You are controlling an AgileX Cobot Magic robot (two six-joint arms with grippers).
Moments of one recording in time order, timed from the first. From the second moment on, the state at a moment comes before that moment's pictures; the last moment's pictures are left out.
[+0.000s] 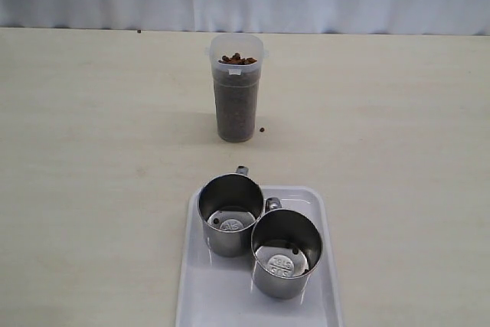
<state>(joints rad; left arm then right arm) -0.19 0.04 0.00 -1.74 -0.12 1.78 0.07 0.00 0.00 -0.01 0.10 -0.03</state>
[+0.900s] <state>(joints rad) -0.19 0.04 0.00 -1.74 -0.13 1.78 -0.05 0.00 0.00 0.00 0.21 -0.02</state>
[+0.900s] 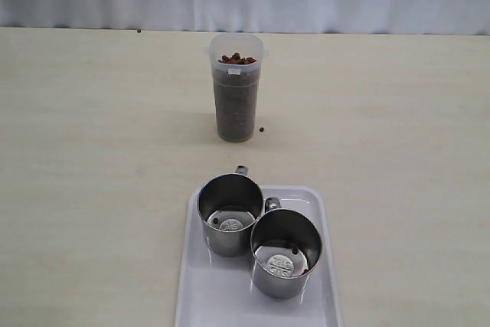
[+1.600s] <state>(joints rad) -0.19 0.04 0.00 -1.74 -0.13 1.78 0.00 0.00 0.00 0.01 0.21 0.00</state>
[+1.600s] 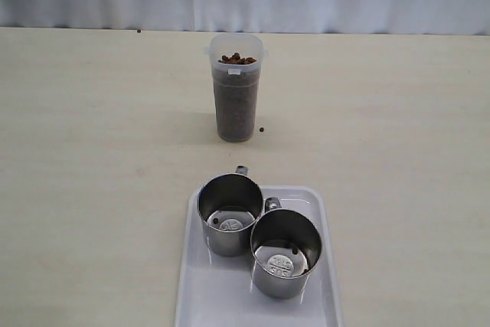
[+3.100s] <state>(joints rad) -0.03 0.00 0.00 -0.72 0.03 0.90 0.00 0.00 0.00 0.01 0.21 0.00</state>
